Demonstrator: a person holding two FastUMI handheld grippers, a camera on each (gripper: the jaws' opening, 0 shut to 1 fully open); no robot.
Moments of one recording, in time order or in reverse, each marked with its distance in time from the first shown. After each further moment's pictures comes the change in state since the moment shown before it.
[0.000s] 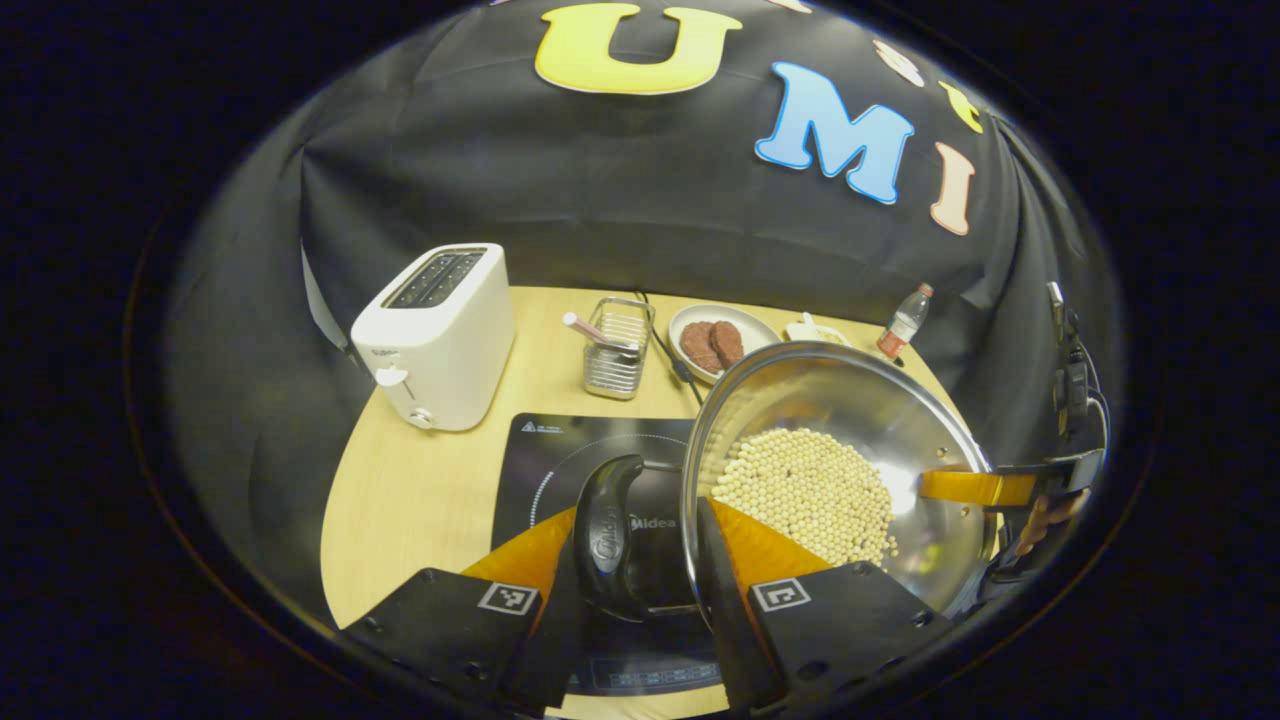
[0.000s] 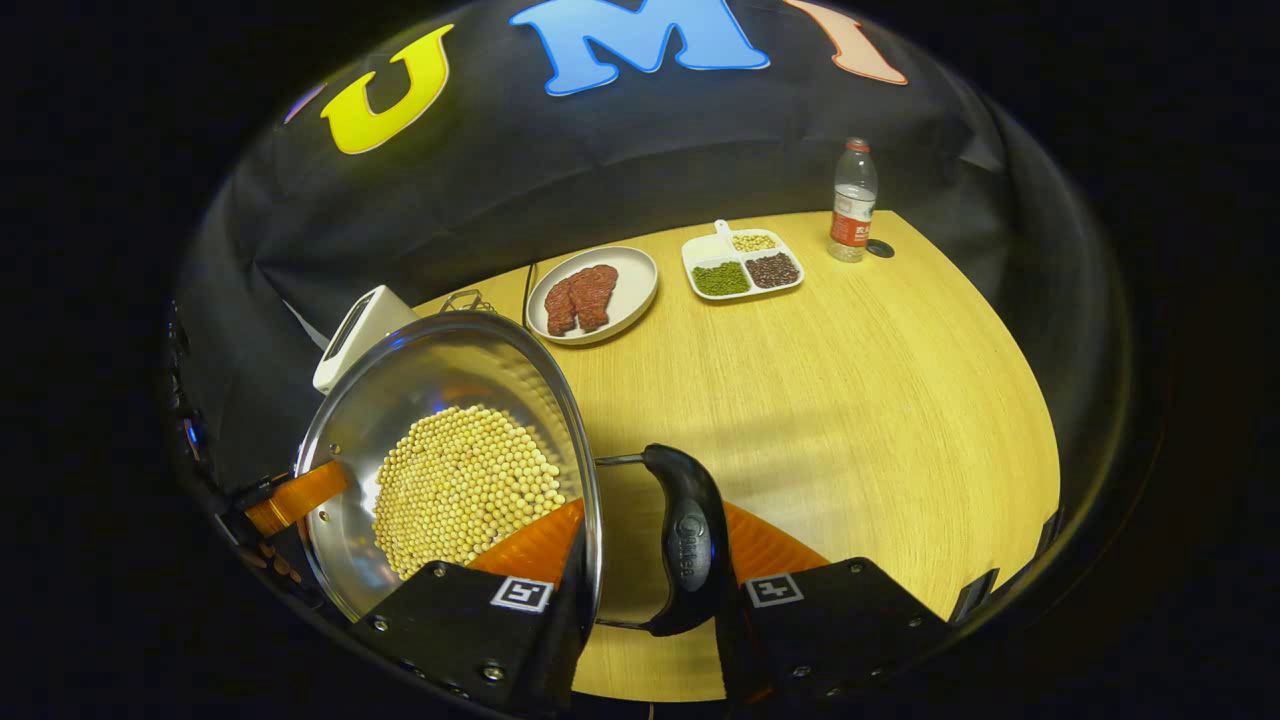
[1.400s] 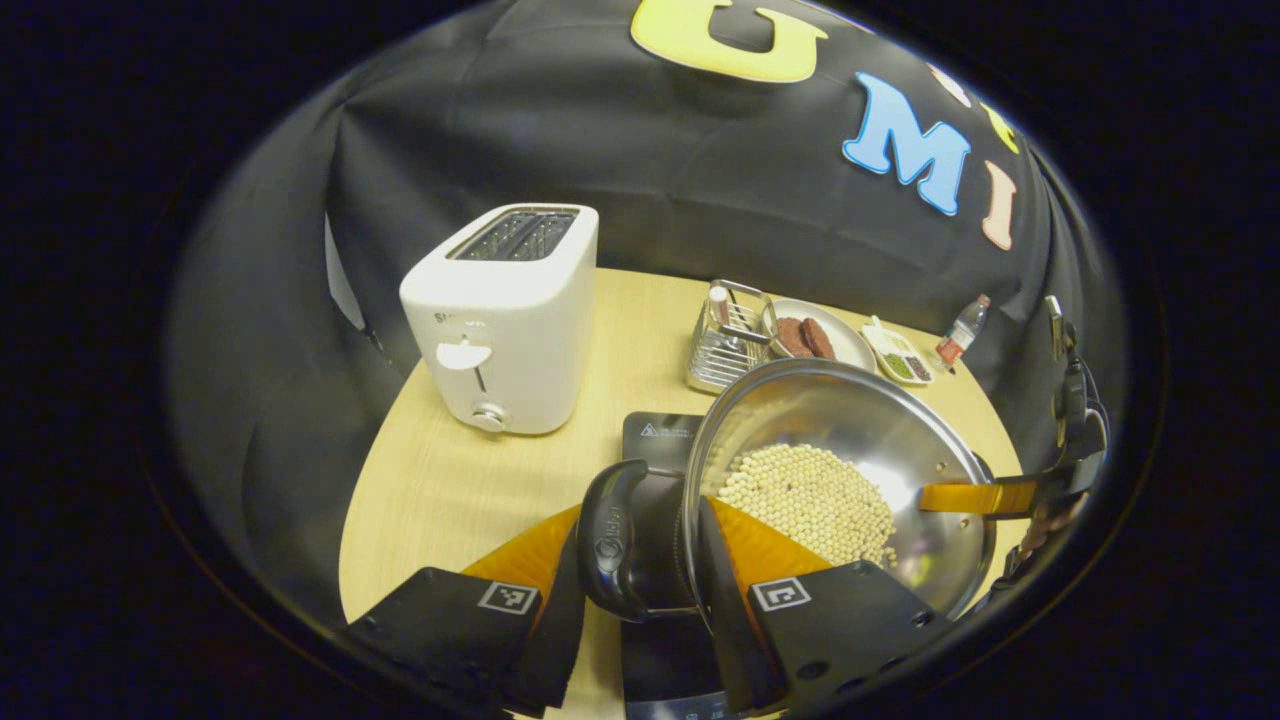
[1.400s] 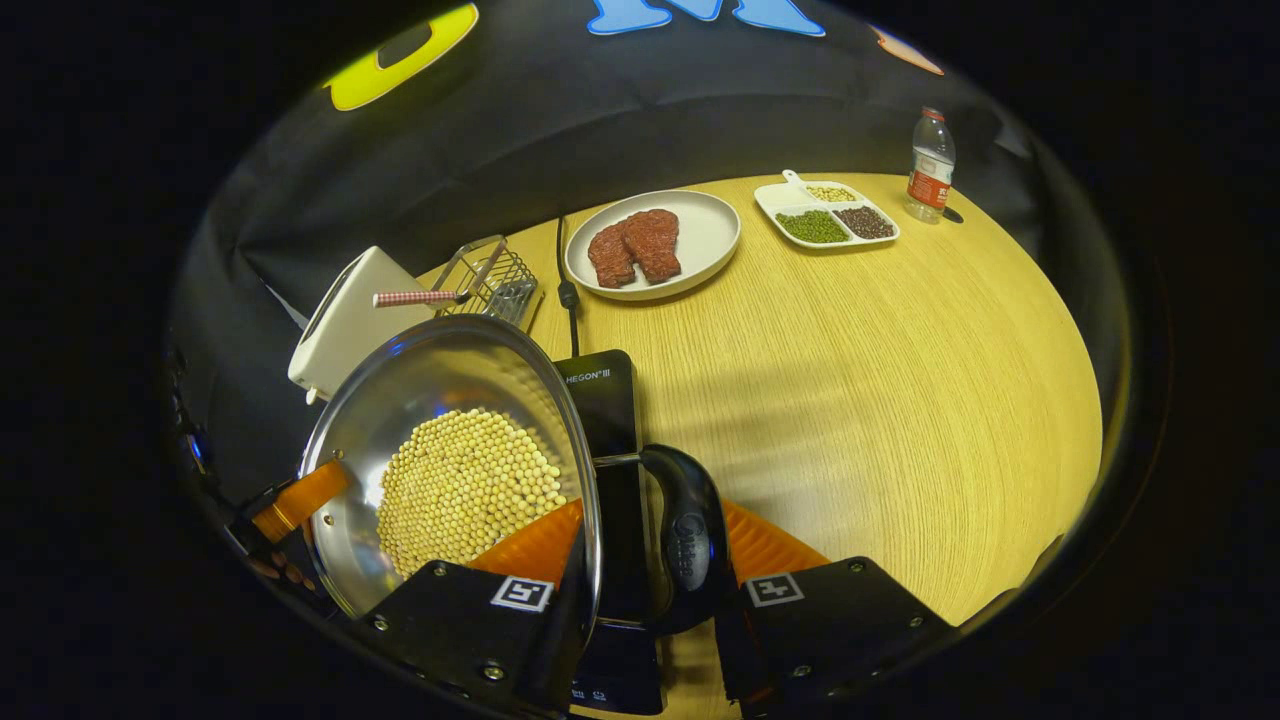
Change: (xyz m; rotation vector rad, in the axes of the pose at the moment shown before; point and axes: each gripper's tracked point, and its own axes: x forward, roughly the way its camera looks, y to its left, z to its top) left arm 0.088 0.103 -0.023 -0.049 0.011 0.011; right arm 0.093 0.081 -0.027 0.028 0.076 -0.003
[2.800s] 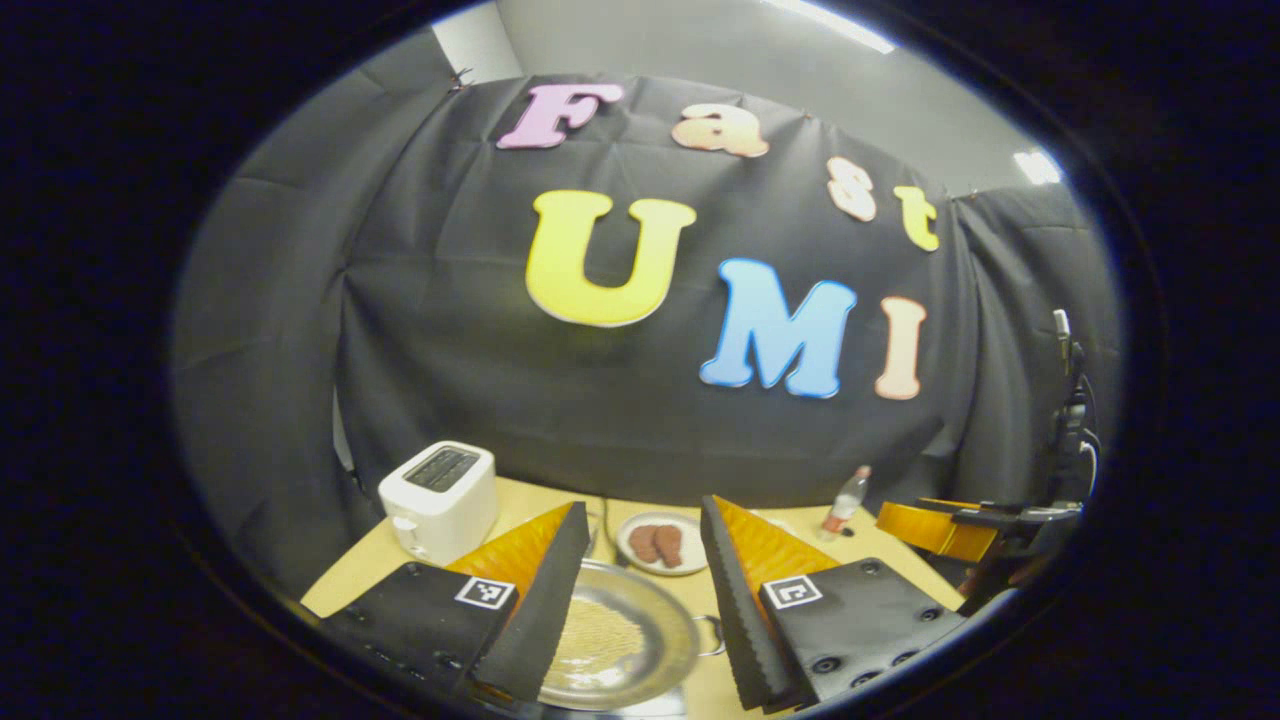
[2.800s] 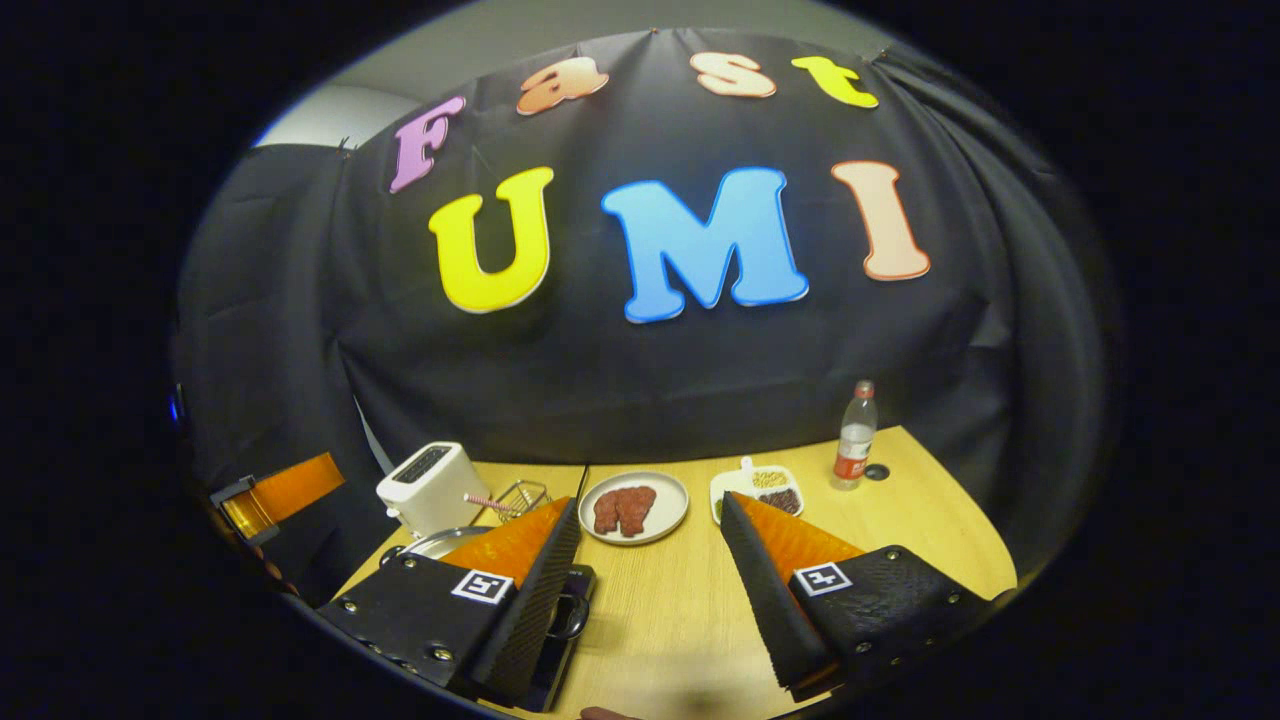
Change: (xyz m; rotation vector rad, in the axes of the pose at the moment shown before) left arm -0.232 -0.263 0.157 0.007 -0.661 -0.027; right arm -0.278 -0.077 0.156 -0.171 -0.746 0.104
